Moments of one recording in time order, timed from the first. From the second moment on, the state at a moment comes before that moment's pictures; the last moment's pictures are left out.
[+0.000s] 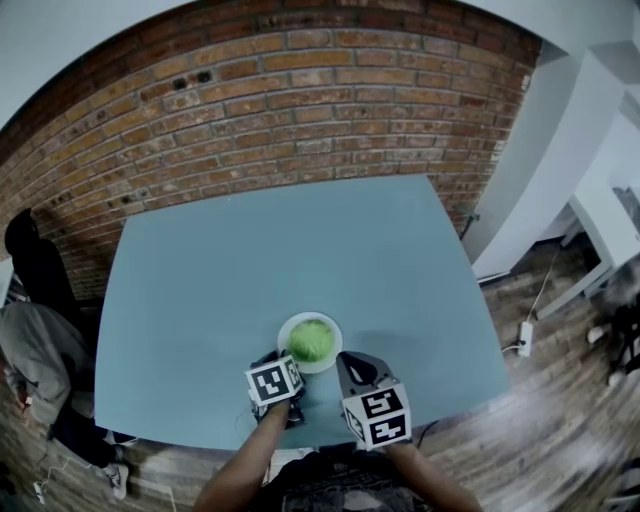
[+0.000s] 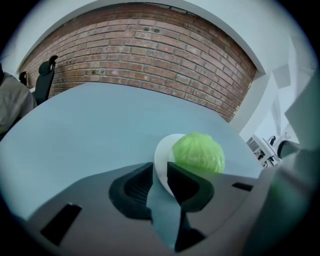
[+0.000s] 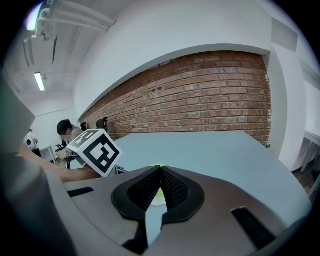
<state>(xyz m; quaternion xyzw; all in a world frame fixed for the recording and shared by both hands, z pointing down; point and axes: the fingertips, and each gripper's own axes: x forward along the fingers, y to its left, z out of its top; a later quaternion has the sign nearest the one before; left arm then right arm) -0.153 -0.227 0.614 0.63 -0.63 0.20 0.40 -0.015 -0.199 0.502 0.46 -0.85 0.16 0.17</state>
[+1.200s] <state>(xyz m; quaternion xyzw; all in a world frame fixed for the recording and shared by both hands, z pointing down) -0.093 -0.193 0.481 0.77 -0.56 0.04 0.31 -0.040 -0.187 0.484 0.42 -0.88 0.17 0.15</state>
